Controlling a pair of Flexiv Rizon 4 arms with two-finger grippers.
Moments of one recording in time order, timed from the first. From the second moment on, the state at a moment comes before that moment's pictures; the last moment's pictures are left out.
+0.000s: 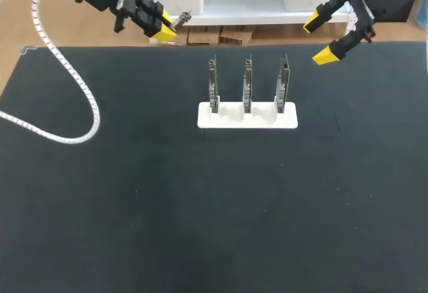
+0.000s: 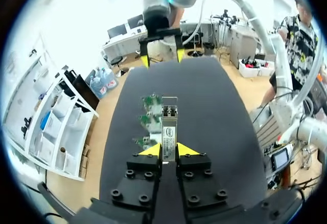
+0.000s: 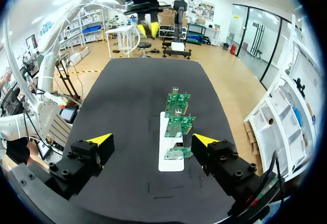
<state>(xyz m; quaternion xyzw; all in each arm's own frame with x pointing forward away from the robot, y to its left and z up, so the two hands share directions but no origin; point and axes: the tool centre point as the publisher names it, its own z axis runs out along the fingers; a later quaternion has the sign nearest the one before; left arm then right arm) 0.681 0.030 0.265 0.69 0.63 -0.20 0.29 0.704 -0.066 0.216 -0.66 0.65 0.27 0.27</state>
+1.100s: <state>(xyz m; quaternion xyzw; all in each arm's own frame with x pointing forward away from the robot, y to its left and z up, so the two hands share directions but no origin) 0.645 -0.041 0.230 0.64 0.60 -0.27 0.38 0.704 -0.066 0.216 -0.66 0.65 0.27 0.27</state>
